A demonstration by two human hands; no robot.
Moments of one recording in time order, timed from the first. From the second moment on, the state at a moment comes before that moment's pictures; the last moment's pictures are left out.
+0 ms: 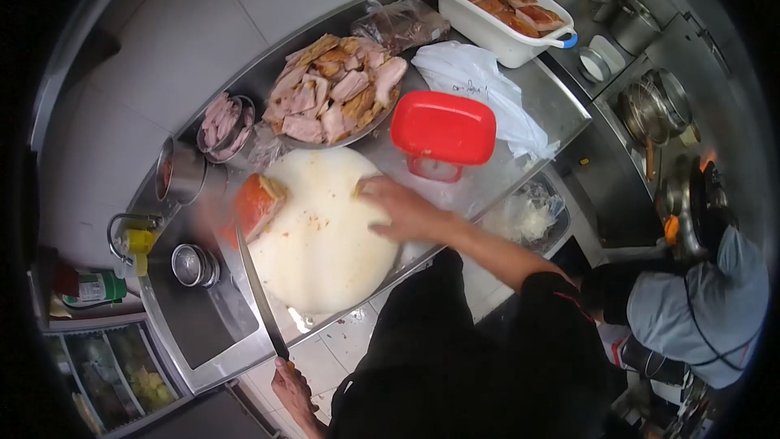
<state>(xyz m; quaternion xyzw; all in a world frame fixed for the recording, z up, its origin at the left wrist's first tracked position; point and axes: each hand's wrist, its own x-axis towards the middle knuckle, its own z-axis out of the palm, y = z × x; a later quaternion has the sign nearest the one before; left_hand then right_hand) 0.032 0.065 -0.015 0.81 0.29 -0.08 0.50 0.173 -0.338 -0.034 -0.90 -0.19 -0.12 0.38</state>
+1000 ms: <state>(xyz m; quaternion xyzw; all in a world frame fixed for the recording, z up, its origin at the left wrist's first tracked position) 0.010 0.071 -0.015 0.73 0.37 -0.05 0.57 0.387 -0.129 -0.036 -0.94 -0.31 0.08 0.12</state>
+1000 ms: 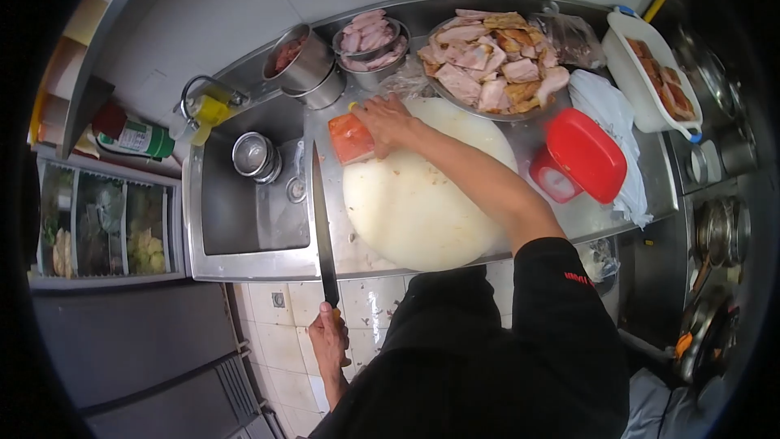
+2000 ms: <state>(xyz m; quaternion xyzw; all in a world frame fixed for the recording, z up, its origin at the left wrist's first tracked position) 0.057 0.022 0.016 0.87 0.21 -0.17 0.42 0.268 -0.197 -0.038 -0.94 -0.11 -0.09 0.32</state>
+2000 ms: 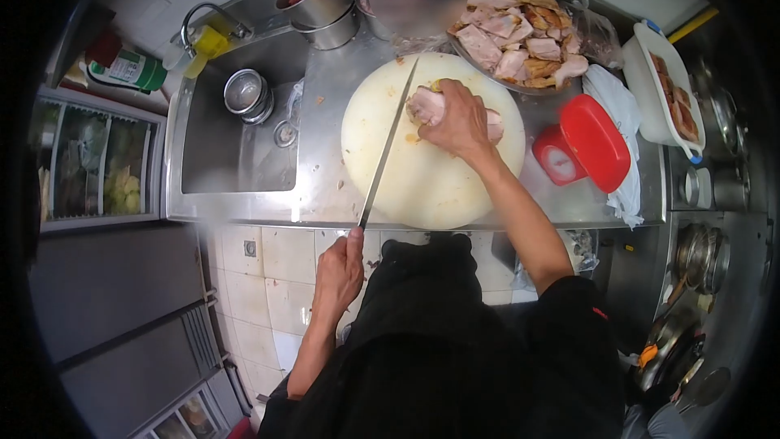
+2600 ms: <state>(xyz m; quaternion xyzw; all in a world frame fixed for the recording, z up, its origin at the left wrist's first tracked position) 0.067 0.005 0.027 0.91 0.18 -0.15 0.34 0.277 -0.197 -0.039 -0.94 -0.12 -0.08 0.31</state>
